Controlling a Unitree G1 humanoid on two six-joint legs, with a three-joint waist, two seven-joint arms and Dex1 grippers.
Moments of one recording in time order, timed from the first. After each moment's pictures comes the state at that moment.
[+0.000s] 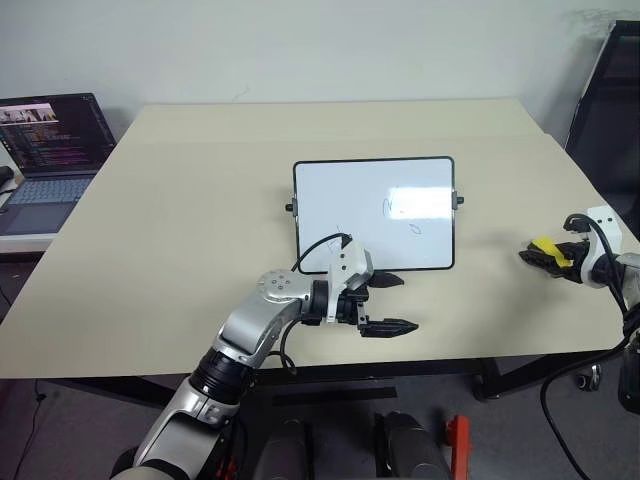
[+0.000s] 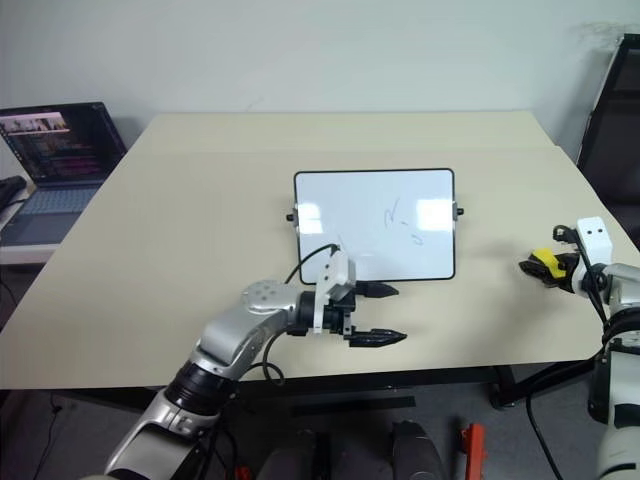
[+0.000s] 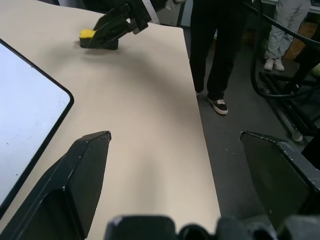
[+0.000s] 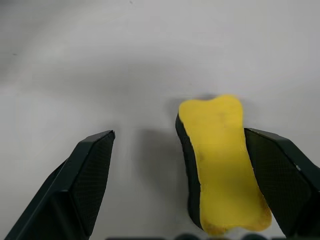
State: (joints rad) left arm -0.51 0.31 -0.36 -0.05 -0.33 0.48 -1.03; right arm -0.82 -0.83 -0.16 1.11 0.06 0.28 0.90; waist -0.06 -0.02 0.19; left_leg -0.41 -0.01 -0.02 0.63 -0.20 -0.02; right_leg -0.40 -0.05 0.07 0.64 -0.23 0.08
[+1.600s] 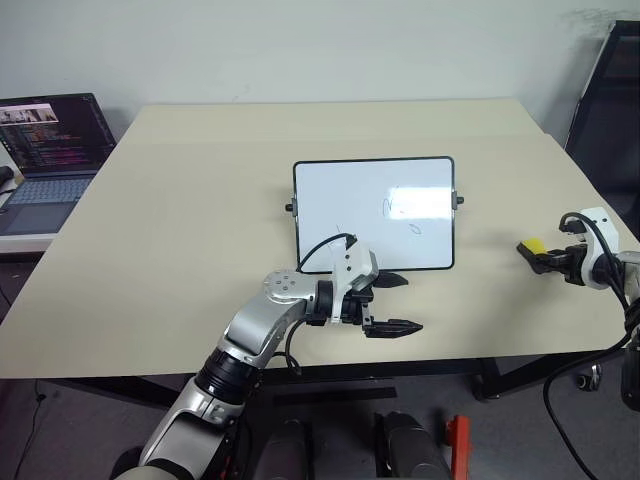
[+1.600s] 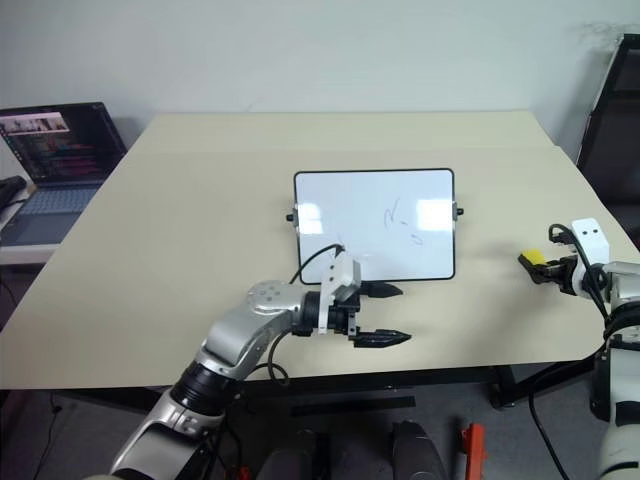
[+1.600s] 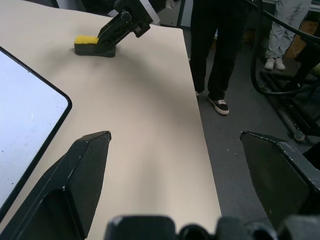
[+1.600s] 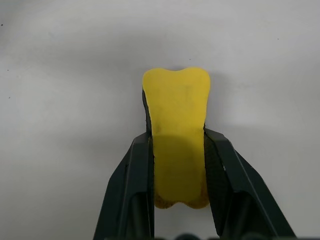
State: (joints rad) left arm -0.51 0.28 -0.35 -0.04 -0.31 0.46 -1.01; right arm -0.86 -0.84 -0.11 1.14 0.02 0.36 0.89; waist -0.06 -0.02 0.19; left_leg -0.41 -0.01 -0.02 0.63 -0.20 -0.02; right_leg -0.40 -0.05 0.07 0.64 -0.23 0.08
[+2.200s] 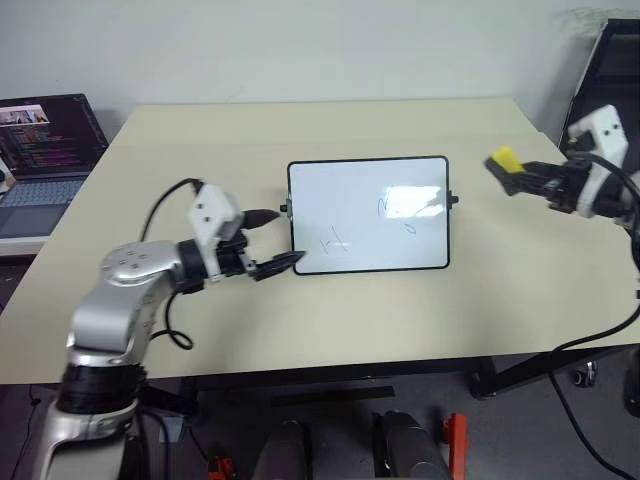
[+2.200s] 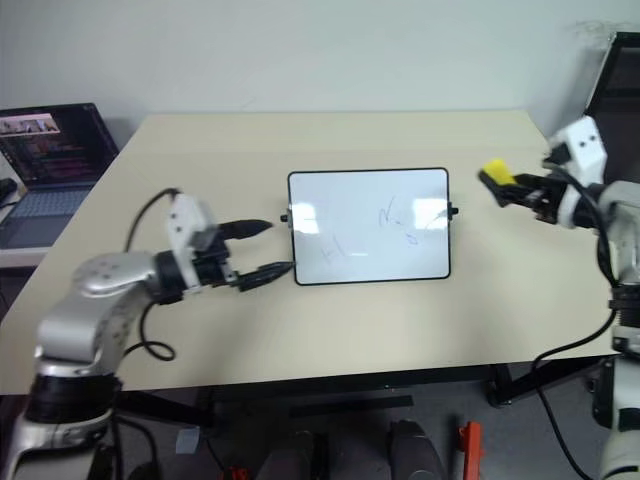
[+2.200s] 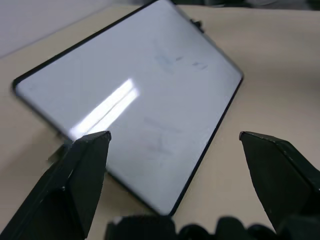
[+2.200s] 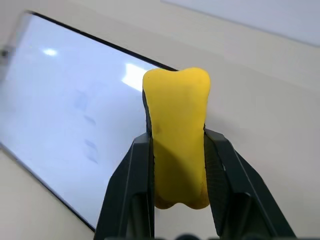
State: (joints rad) left arm -0.33 0.71 0.15 -0.23 -0.40 0.52 -0.95; right arm -0.81 -0.77 -0.13 0.12 0.31 0.81 0.94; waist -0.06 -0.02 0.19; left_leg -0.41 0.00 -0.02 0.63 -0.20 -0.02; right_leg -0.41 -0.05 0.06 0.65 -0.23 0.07
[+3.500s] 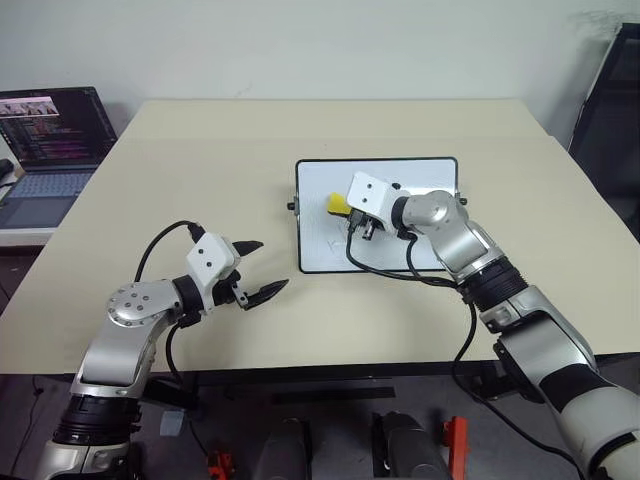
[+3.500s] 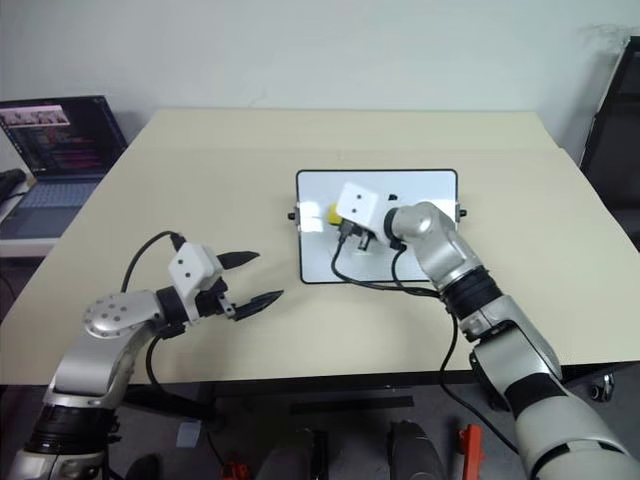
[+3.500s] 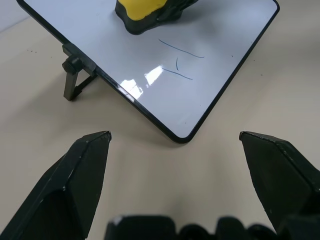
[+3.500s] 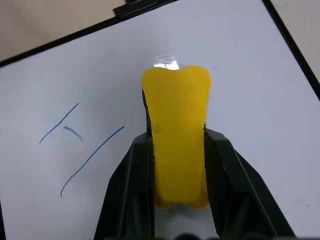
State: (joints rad) left arm -0.21 0.68 0.06 -0.11 -0.25 0.21 -0.88; right arm -1.00 -0.33 0.47 0.48 -0.23 0.24 0.70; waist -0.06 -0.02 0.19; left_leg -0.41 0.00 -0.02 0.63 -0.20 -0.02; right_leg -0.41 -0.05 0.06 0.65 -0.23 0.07
